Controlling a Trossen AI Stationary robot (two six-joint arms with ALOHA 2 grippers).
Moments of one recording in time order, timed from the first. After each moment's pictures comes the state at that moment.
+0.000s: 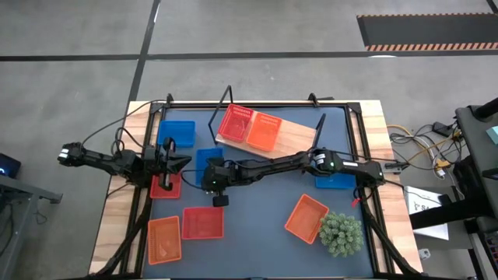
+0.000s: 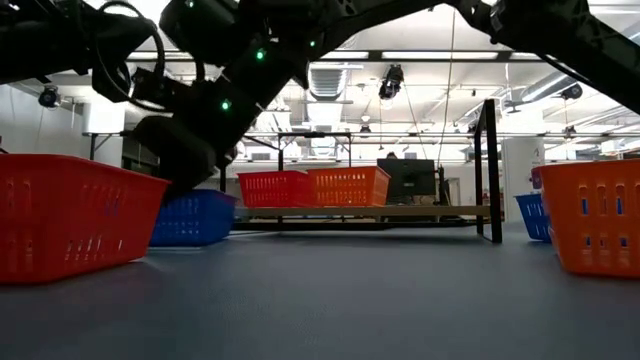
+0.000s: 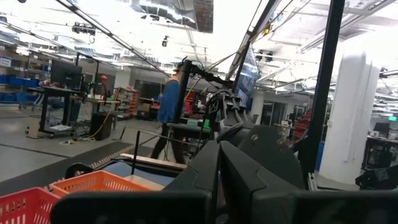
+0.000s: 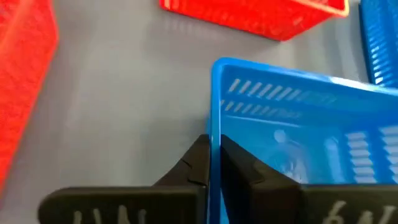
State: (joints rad) left arm -0.23 0.20 0.00 0.49 -0.33 -0.07; right arm 0.07 2.53 2.20 -0.48 0.10 -0.21
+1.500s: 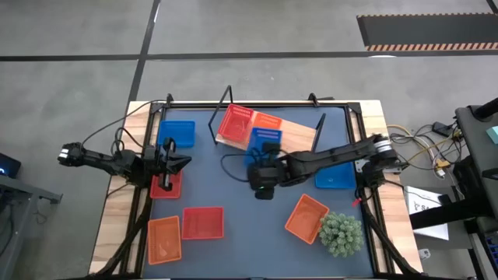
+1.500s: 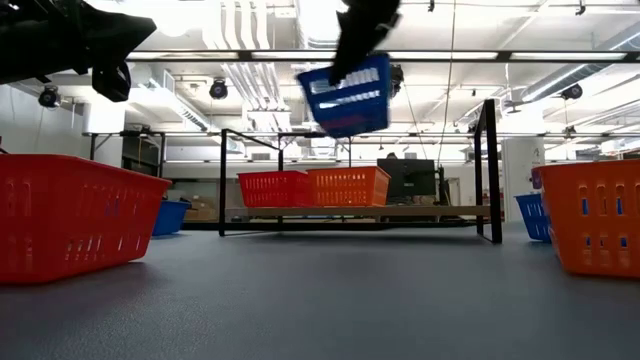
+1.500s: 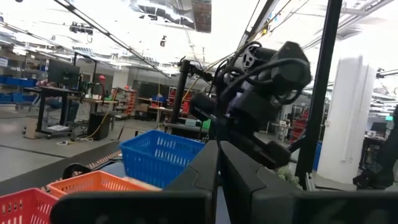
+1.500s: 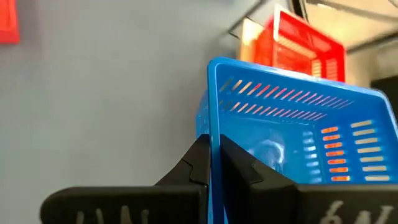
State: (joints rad) left arm -0.23 0.19 0.00 0.49 -0.33 -0.07; right arm 0.20 1.88 1.75 -0.98 0.50 0.13
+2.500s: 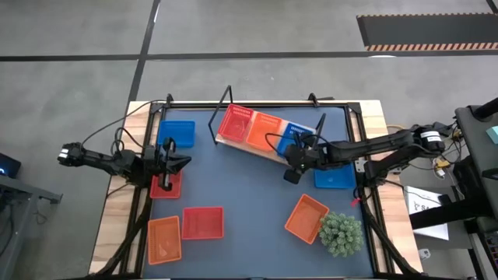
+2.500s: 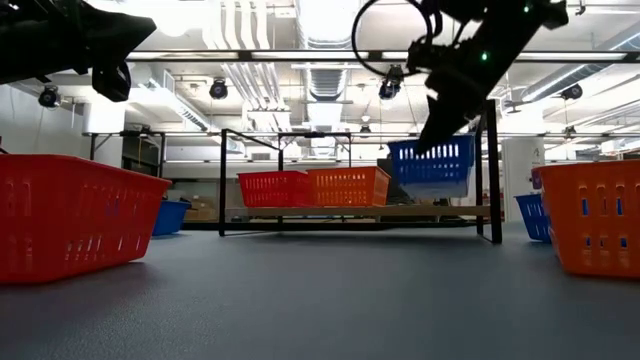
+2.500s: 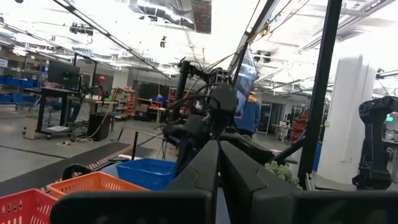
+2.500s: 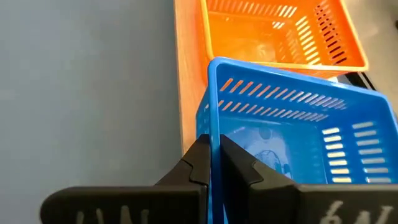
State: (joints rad) left arm -0.23 0.19 0.00 0.49 -0.33 -0.07; right arm 0.03 1.38 0.88 -0.45 0.41 0.22
